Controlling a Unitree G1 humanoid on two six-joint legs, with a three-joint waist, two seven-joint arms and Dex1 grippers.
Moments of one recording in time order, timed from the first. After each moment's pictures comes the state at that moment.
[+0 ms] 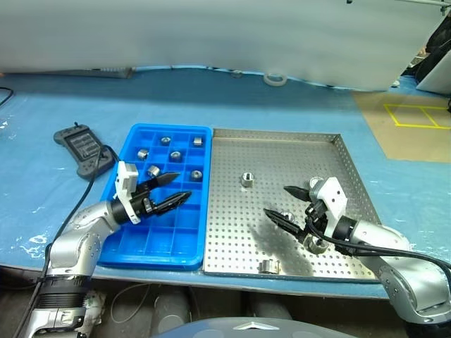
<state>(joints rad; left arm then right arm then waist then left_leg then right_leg) -0.12 0.47 0.13 -0.03 -0.63 0.36 -1.08 0.14 -0.62 -0.06 -0.60 0.46 0.59 0.61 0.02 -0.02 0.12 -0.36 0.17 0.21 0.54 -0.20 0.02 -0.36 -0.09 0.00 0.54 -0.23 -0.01</state>
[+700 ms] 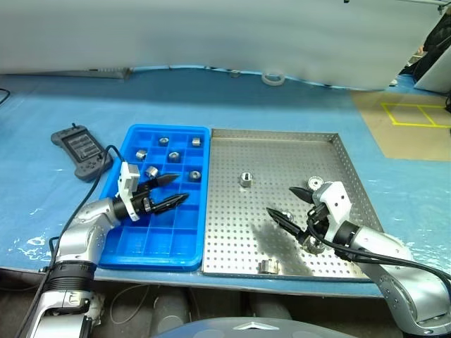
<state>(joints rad) -0.23 0.47 0.11 0.22 -0.55 0.22 -1.22 0.19 -0.57 -0.07 -0.64 0.44 0.57 0.54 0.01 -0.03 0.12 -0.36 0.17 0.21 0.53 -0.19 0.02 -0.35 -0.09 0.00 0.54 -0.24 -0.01</state>
